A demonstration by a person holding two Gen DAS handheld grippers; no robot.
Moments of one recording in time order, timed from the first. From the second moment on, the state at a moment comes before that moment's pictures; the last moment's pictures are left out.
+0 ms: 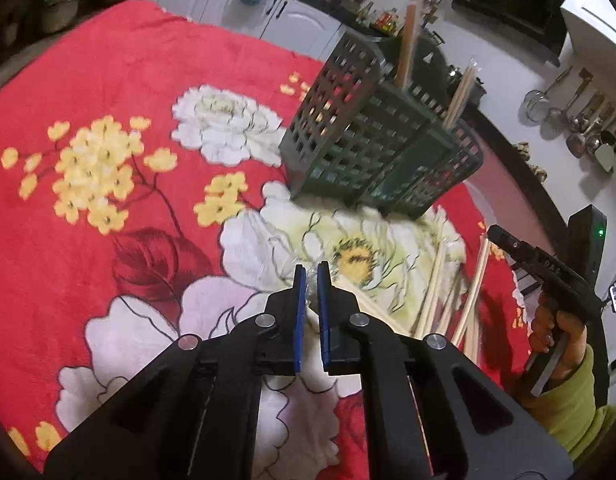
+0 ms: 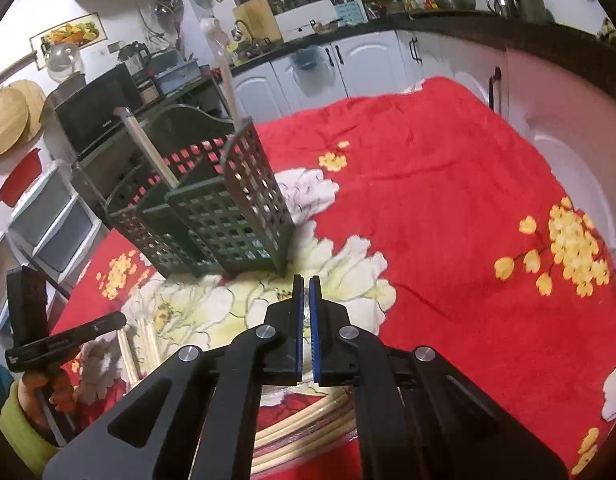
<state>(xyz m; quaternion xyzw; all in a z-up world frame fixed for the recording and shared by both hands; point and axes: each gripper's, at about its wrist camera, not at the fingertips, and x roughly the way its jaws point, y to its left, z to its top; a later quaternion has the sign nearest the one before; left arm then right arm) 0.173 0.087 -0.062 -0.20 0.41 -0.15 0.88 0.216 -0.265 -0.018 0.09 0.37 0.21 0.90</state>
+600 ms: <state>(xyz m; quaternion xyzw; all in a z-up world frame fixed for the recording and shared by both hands) 0.163 0.095 0.012 -0.16 0.33 -0.15 0.92 0.201 -0.242 0.032 0.06 0.31 0.24 0.92</state>
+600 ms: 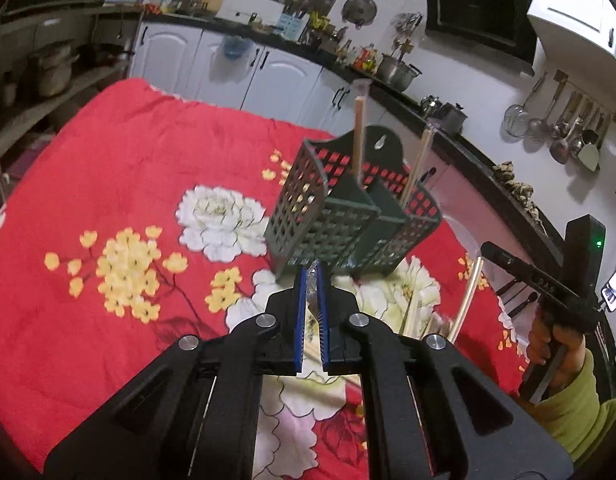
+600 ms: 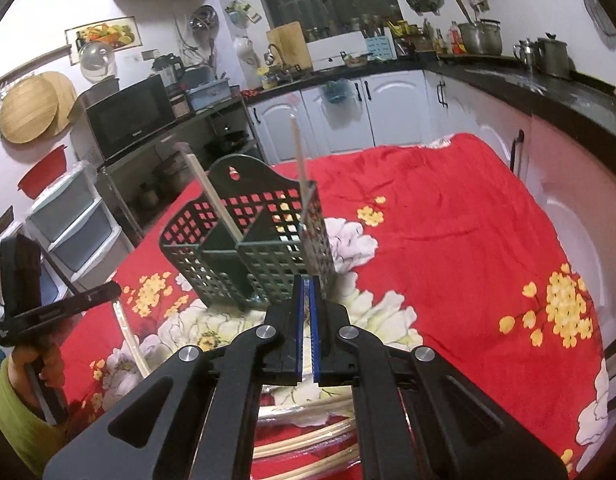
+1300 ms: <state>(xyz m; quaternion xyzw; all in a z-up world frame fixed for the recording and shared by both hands) 0.165 0.036 0.081 -0.11 0.28 -0.22 0.93 0.173 -0.221 0.090 0.02 0.25 0.27 0.93</state>
